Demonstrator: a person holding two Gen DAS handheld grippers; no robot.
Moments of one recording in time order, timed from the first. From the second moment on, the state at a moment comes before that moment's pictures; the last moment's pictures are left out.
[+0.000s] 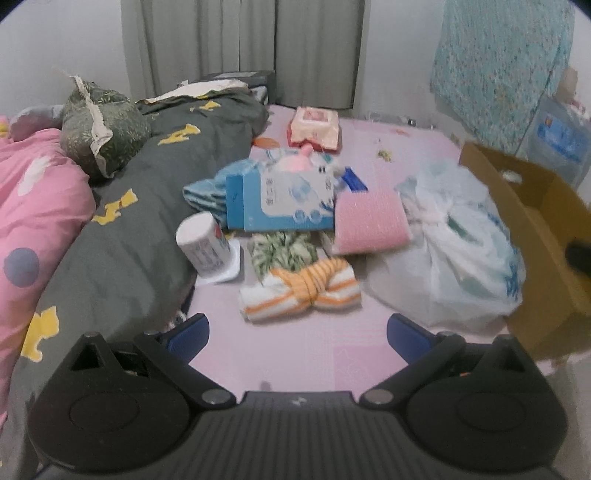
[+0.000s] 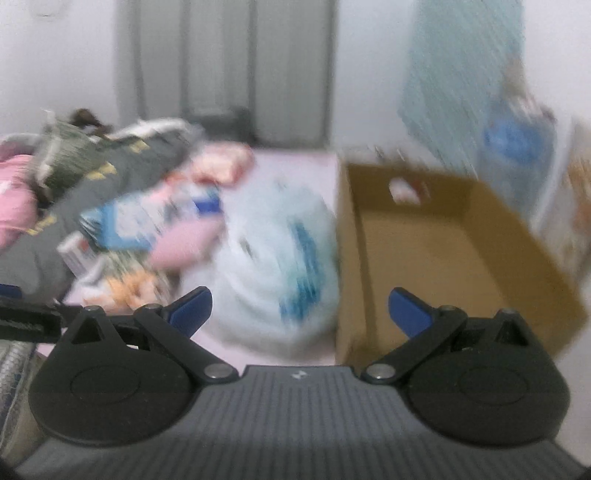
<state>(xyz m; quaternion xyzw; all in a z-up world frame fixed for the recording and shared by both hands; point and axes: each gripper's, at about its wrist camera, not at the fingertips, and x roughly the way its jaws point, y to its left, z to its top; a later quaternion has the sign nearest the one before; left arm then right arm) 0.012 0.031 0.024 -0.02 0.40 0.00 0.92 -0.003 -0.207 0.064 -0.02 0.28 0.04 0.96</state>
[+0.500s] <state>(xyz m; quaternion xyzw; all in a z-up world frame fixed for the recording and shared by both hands) 0.063 0.065 0.006 -0.12 0.32 0.00 0.94 0.143 -0.101 0.110 -0.19 0.23 0.37 0.88</state>
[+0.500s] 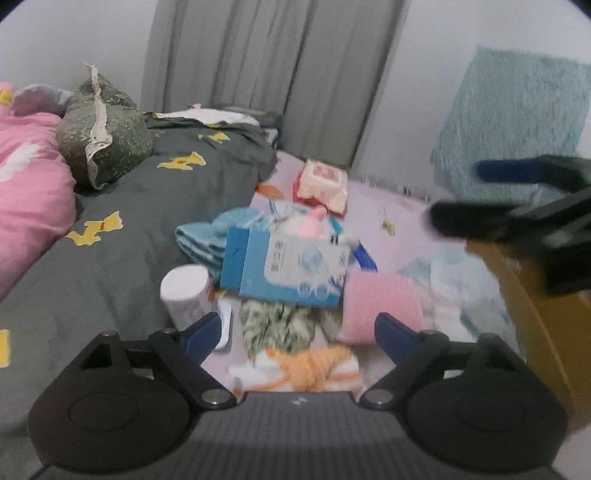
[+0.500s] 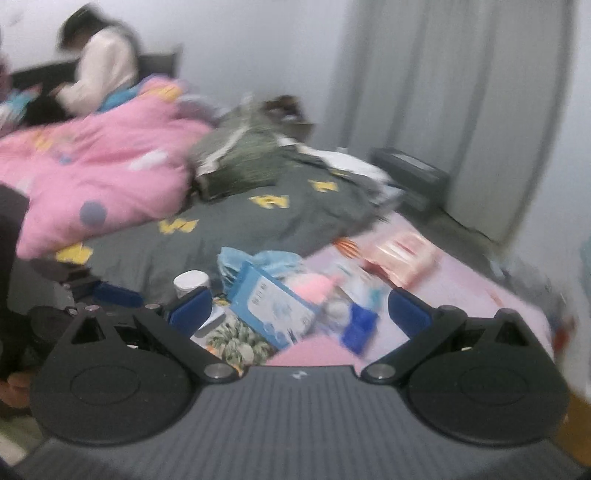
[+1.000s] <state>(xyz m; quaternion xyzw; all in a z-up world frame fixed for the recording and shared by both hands) 0.145 0.072 -0.038 -0.19 0.37 -0.02 0.91 0.269 -0.032 0.020 -0.22 0.35 0.47 0.78</state>
